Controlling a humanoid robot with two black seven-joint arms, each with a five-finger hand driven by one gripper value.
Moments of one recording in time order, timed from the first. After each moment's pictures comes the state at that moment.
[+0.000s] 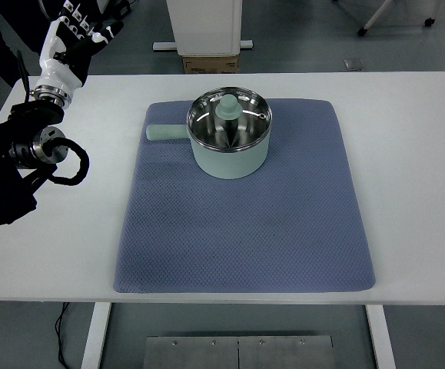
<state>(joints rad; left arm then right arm) -1.06 0.29 -0.27 -0.56 -0.24 -0.06 -0.56 0.00 0.00 0.47 0.10 -0.45 -0.04 0.04</state>
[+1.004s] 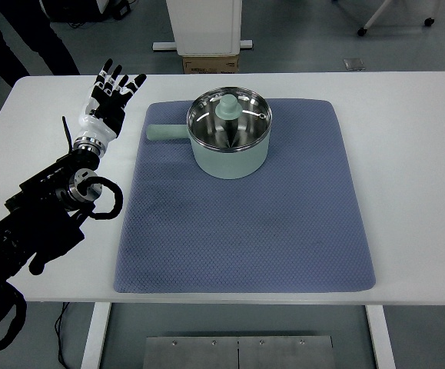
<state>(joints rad) -0.93 0.06 -0.46 -0.30 -0.25 -0.23 -0.48 0.00 0.00 0.47 0.10 -0.45 -0.04 0.04</state>
